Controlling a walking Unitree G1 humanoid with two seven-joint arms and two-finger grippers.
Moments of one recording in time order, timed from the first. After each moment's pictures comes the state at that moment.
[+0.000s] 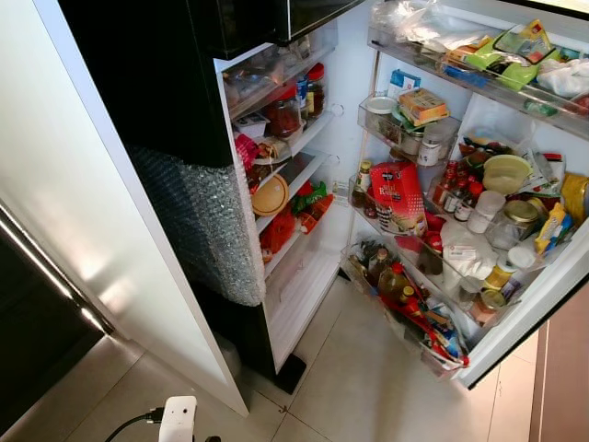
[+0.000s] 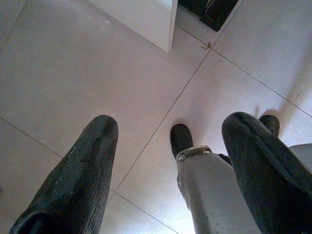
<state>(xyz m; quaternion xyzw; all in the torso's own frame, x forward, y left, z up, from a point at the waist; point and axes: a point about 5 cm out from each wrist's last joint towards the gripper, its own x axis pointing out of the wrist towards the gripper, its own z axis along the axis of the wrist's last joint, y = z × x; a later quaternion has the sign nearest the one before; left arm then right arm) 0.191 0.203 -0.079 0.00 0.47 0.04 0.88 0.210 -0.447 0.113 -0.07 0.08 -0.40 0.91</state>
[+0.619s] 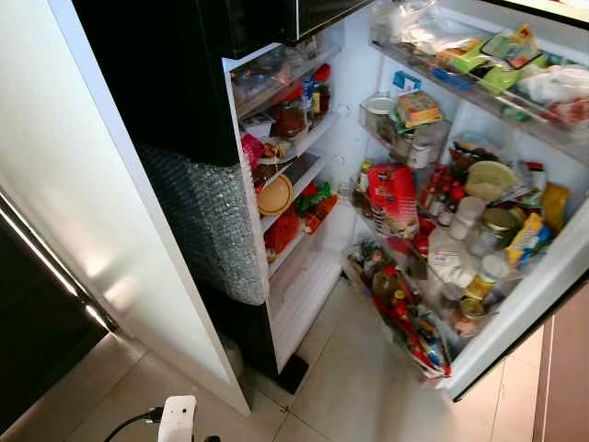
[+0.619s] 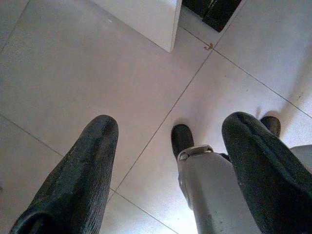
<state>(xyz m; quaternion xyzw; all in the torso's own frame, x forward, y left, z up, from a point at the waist) 0.191 0.204 -0.079 0.00 0.47 0.04 0.88 0.242 -0.421 0.109 -0.09 0.09 -0.36 0.92</state>
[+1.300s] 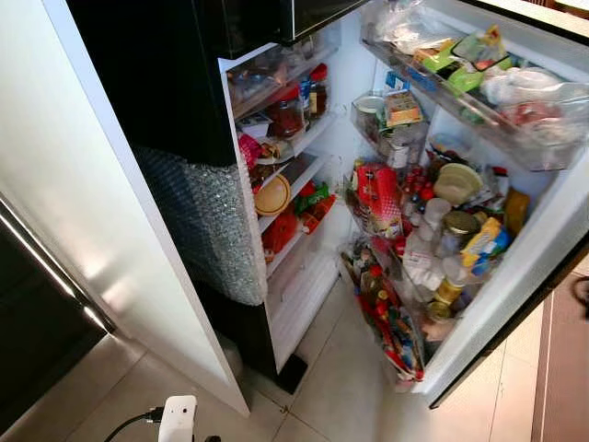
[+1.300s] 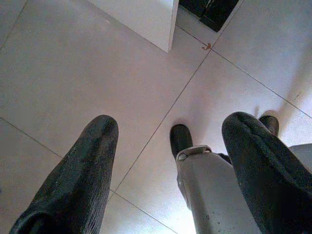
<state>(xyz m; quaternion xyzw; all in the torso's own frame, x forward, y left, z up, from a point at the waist) 0.191 0.204 -0.078 0.00 0.47 0.03 0.88 0.265 -0.388 0.096 -0.07 0.09 -0.28 0.95</state>
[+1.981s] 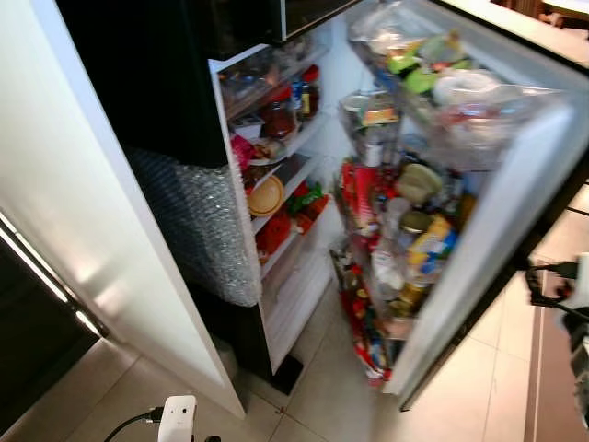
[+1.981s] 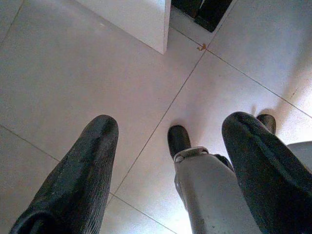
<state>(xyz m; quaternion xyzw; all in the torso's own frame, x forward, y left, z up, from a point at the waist) 0.191 0.204 -0.078 0.00 0.47 0.03 0.88 0.296 -0.341 0.097 -0.06 0.06 -0.09 0.99</state>
